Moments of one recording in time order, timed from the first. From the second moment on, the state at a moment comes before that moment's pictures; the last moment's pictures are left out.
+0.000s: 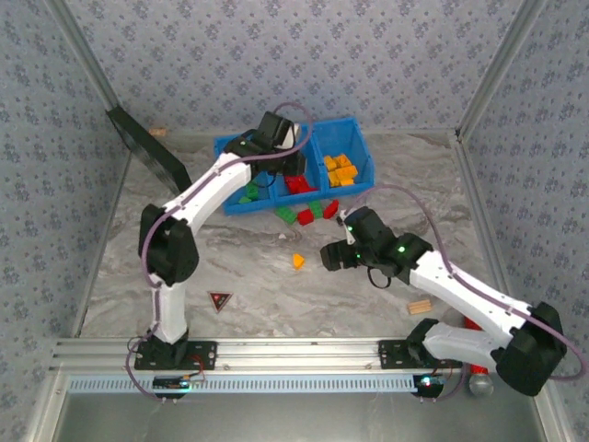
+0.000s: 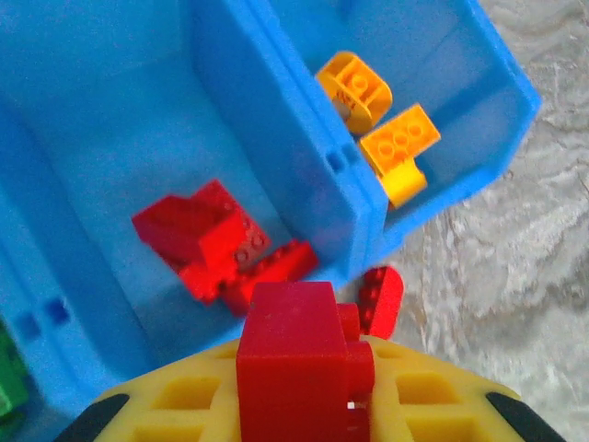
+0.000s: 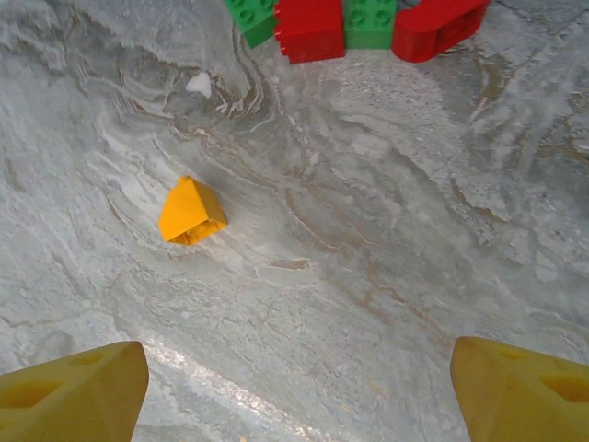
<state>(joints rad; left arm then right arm) -0.60 2.01 1.93 -0.73 0.07 -0.36 0.75 1.12 0.85 -0.66 0.06 0.35</state>
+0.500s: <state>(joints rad) -0.60 2.44 2.37 -0.85 -0.05 -0.34 0.85 1.34 0.92 -0.57 0.10 0.32</state>
